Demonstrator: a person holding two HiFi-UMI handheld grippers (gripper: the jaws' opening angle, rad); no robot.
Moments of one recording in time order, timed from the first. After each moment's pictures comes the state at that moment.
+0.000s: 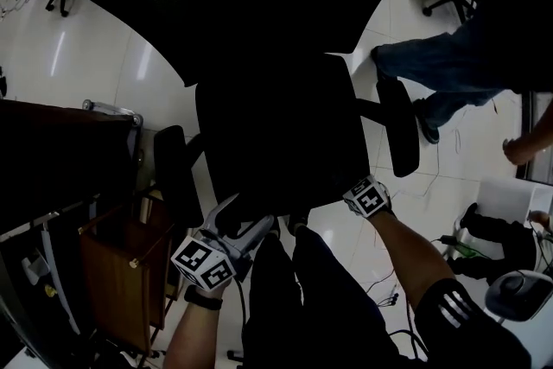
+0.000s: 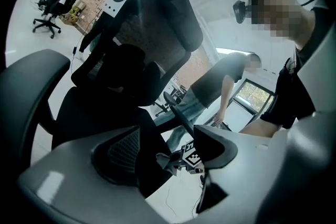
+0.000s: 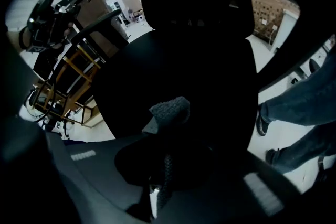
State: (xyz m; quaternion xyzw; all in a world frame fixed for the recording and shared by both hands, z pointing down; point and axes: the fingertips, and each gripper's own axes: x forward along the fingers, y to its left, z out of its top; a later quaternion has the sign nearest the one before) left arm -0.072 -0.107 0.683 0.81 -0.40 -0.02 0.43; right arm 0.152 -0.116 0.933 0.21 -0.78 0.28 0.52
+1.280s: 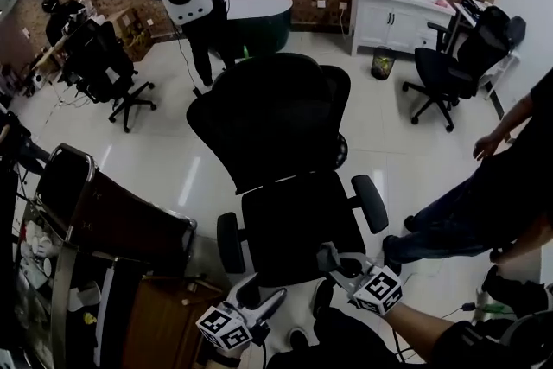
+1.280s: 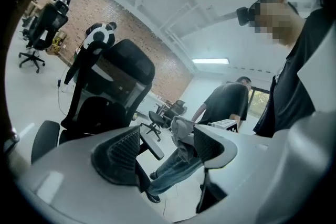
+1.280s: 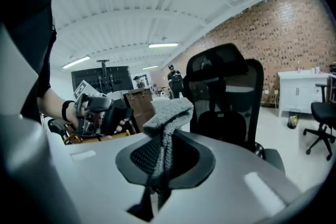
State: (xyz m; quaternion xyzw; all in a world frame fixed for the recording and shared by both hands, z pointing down) left arm -0.056 -0.009 0.437 0.86 -0.41 -0.06 0.32; right arm 0.052 -0.058 0.483 0.23 -0.95 0.16 0.15
